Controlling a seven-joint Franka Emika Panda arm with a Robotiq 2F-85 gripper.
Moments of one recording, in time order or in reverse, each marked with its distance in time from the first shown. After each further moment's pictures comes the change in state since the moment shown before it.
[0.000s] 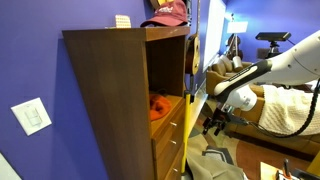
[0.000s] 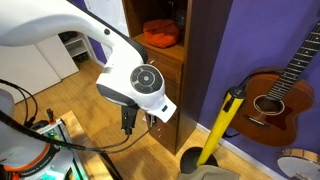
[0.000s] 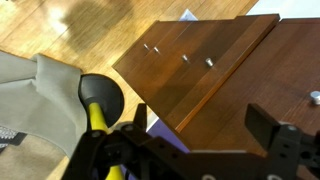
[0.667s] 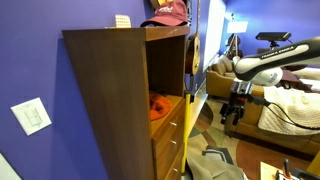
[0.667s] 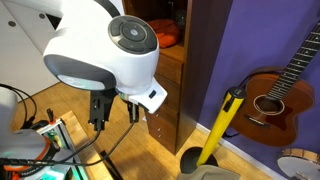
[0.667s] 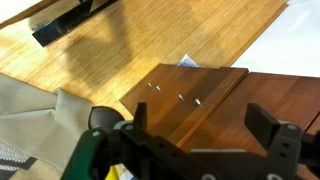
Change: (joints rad) arm -0.114 -0.300 -0.019 0.044 -0.353 -0.473 0.202
